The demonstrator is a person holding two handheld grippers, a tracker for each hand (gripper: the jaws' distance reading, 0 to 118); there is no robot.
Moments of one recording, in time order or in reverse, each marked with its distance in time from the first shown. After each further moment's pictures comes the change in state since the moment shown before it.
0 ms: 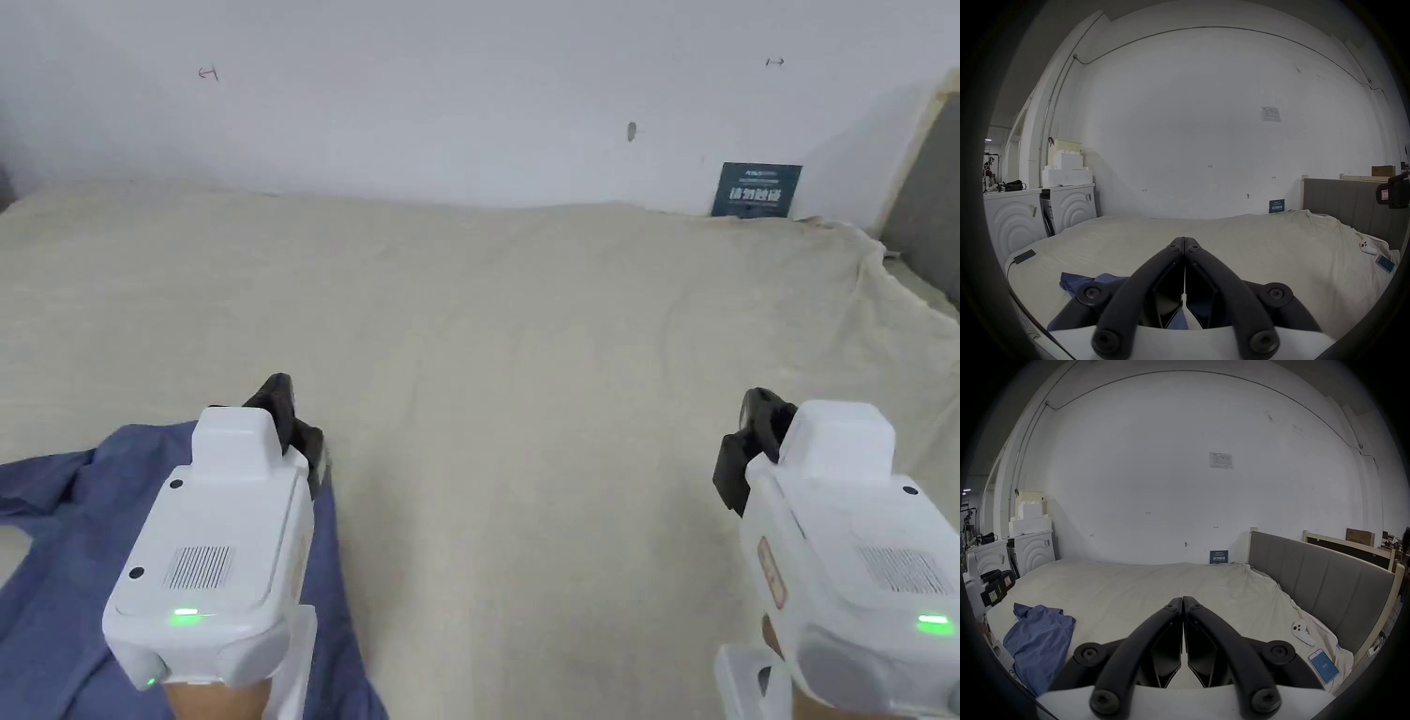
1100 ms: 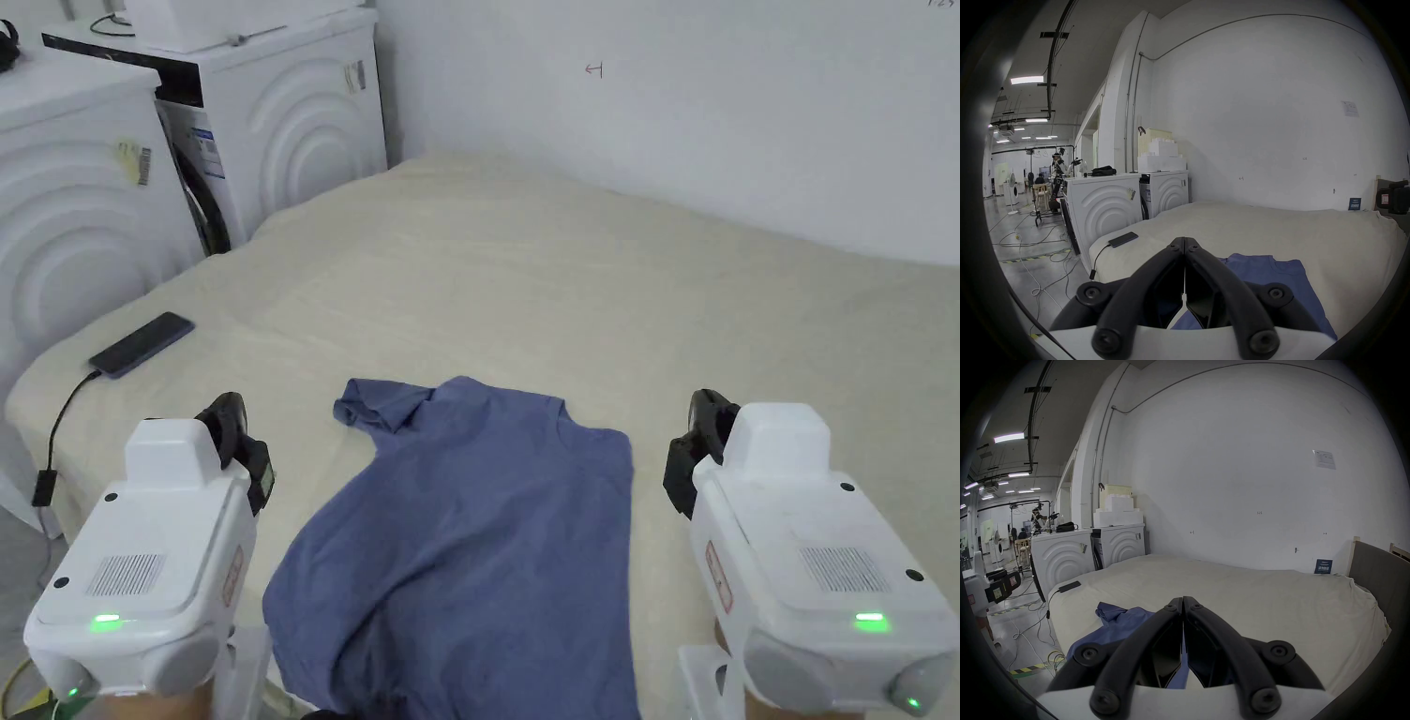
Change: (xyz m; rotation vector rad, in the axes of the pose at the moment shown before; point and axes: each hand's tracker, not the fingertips) left arm -0.241 -0.012 0.108 -0.084 0.504 0.045; right arm -0.256 0.013 -0.013 0.006 0.554 0.069
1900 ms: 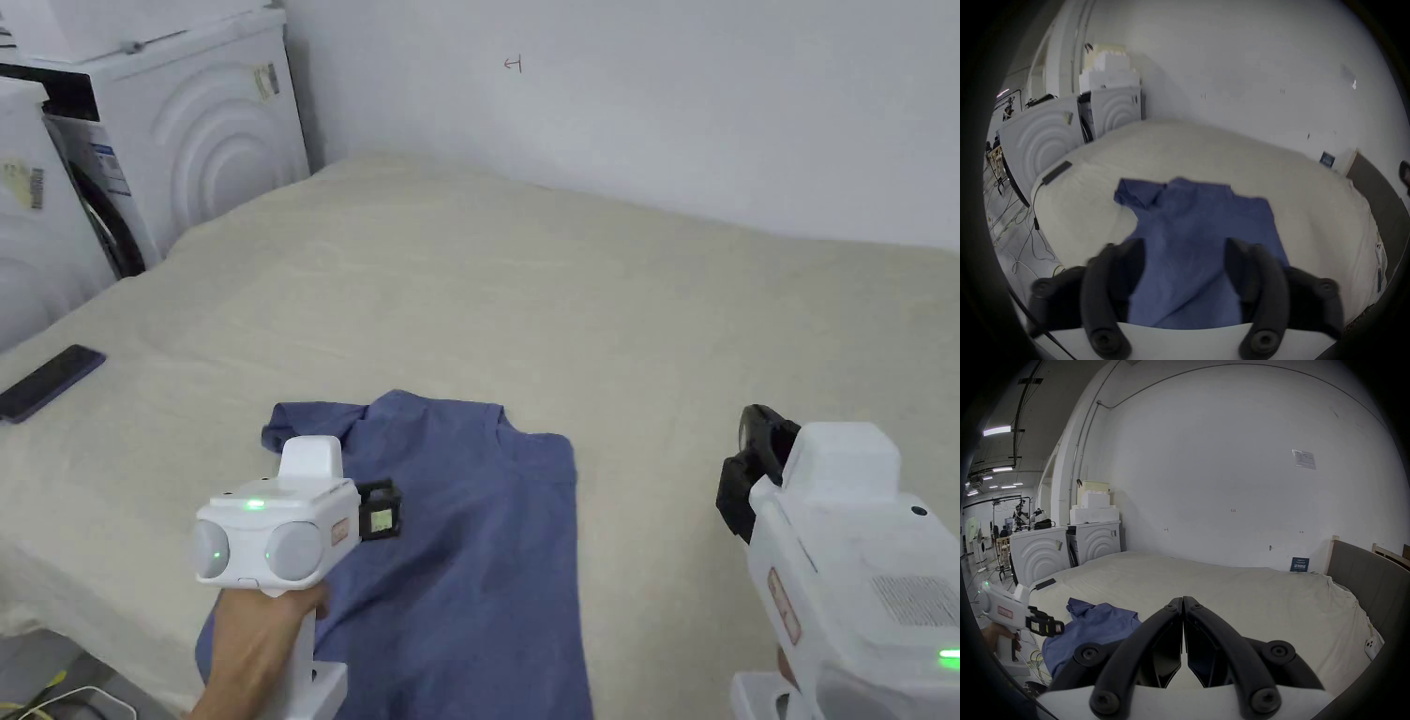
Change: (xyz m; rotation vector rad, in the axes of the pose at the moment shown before) left arm 0.123 -0.054 -0.131 -0.645 -0.274 -0.034; right arm 0.077 -0.008 0.006 -0.023 -0.144 0.005
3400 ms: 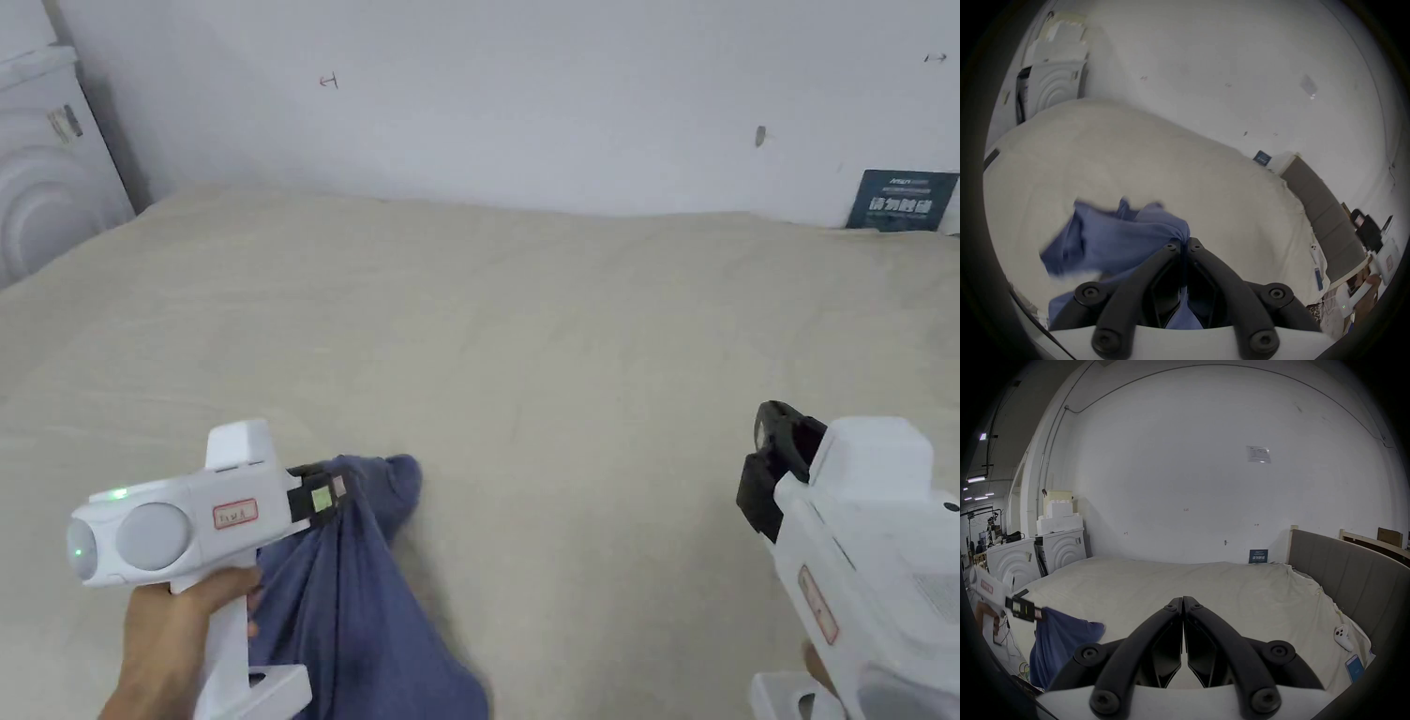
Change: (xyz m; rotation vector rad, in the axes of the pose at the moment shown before) left arm 0.073 0.050 0.035 0.003 -0.481 0.052; right arm 0.114 -0.009 0.068 0.005 -0.207 -0.082
